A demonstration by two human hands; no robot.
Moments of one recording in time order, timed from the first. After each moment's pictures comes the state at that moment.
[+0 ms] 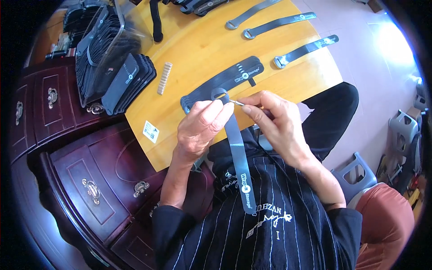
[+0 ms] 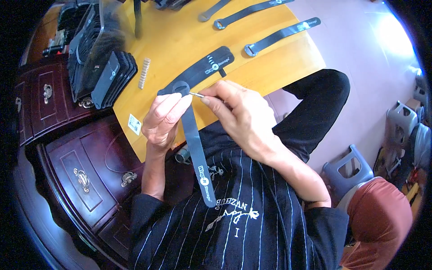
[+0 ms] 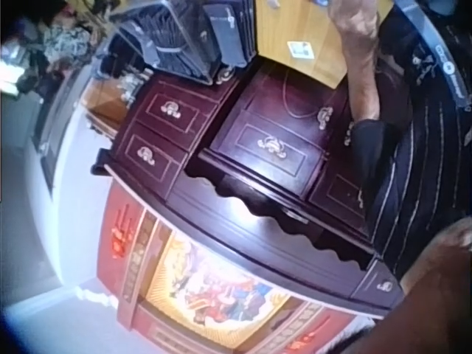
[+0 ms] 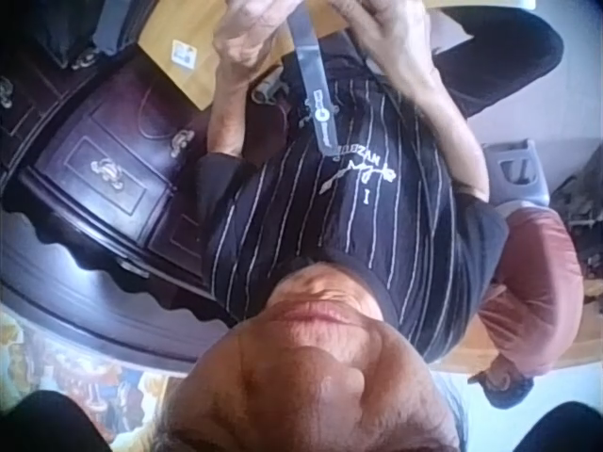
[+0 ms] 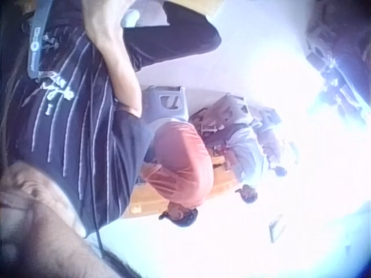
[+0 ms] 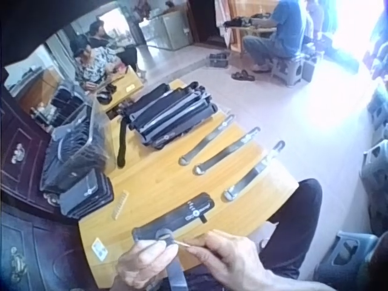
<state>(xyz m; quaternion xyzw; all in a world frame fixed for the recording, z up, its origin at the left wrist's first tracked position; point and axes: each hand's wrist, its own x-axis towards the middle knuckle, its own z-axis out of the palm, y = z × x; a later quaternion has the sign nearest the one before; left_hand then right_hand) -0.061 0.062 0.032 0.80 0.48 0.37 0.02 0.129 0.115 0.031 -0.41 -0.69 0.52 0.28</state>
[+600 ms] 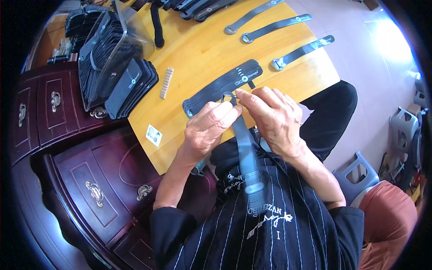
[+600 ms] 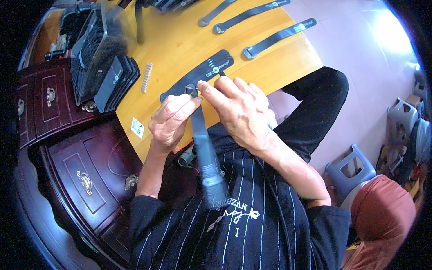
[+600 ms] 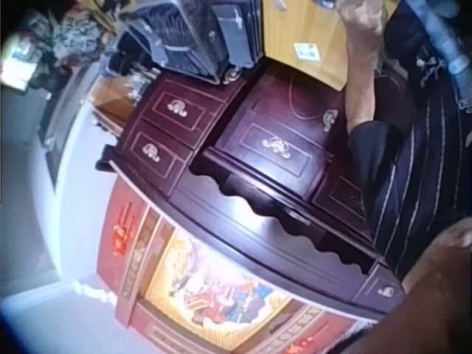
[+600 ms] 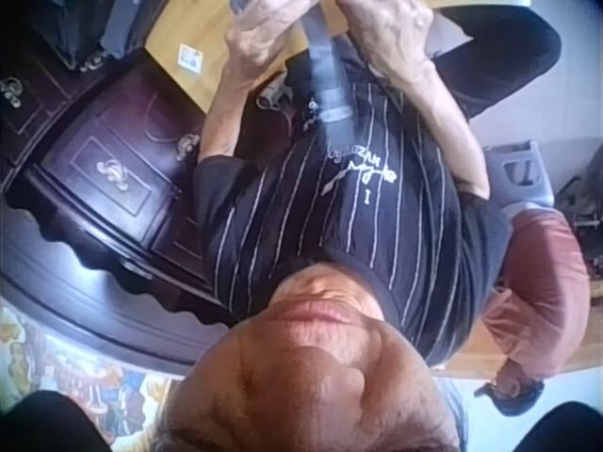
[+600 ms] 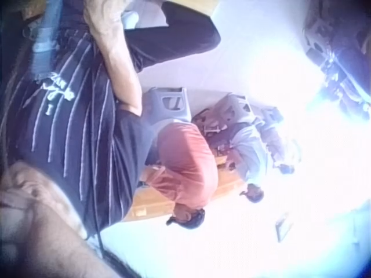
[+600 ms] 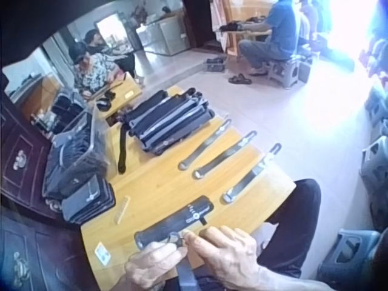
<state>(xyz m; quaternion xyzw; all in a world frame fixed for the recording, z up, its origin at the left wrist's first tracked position) -0.055 0.065 0.035 0.81 0.45 0.37 0.06 0.122 0.118 0.024 -0.38 -0.85 0.19 0.29</state>
